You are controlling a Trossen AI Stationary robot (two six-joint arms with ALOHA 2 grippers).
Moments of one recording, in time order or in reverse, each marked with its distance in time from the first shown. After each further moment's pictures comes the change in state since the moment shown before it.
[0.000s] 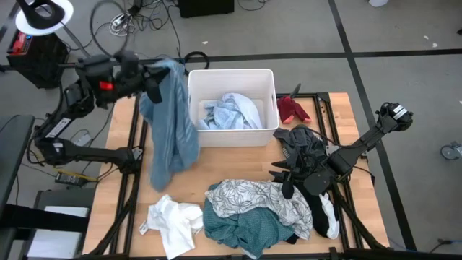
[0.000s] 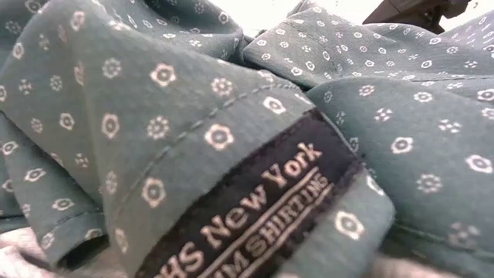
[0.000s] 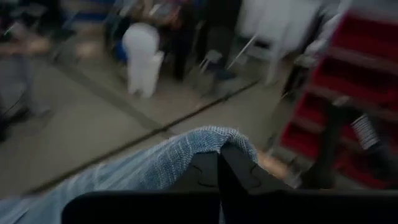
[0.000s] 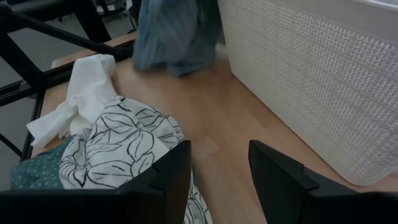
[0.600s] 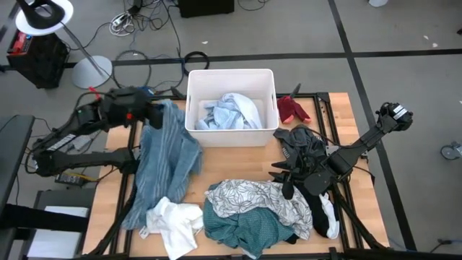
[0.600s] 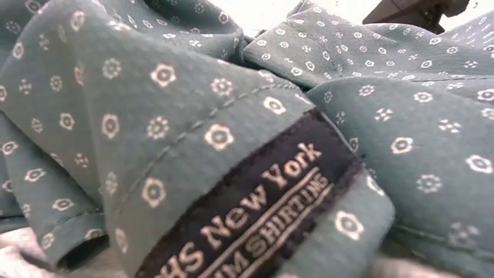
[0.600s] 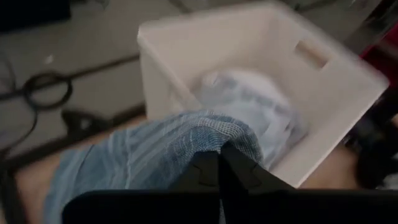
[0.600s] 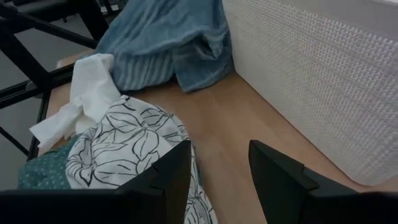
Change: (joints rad) left arm 0.000 -0.279 -0.493 -0.250 -0.119 -0.211; right arm 0.000 0.000 0.000 0.010 -0.012 0.000
